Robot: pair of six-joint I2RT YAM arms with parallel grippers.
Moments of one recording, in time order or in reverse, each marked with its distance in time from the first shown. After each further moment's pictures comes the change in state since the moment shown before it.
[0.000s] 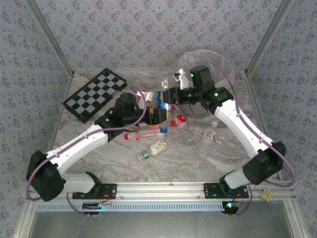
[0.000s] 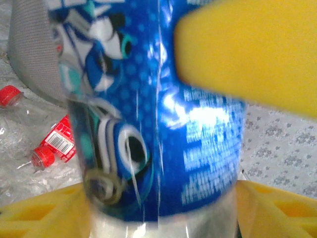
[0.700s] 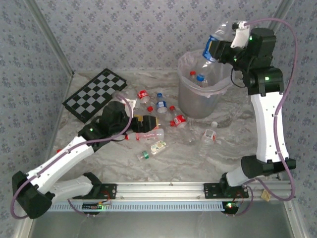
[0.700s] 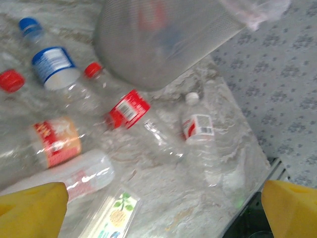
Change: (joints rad) left arm 0.000 -0.246 -0.087 -0.294 -0.217 0.021; right arm -0.366 0.064 0.632 -0.179 0.283 -0.180
